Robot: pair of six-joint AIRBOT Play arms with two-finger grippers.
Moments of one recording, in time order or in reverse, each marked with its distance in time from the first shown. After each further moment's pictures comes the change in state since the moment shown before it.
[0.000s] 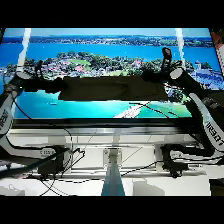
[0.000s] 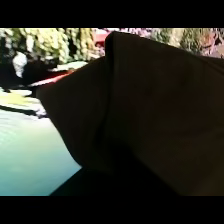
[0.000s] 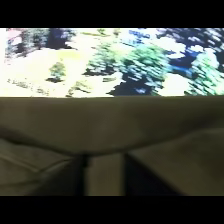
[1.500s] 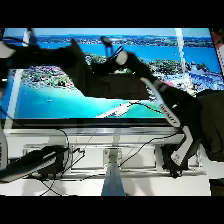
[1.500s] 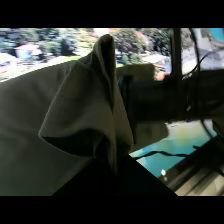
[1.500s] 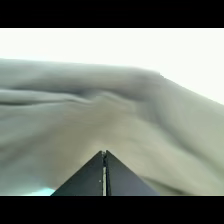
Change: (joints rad) left arm -0.372 0.327 0.299 -0.125 -0.109 -0.182; right arm 0.352 -0.445 0.807 -0.163 0.411 0.365
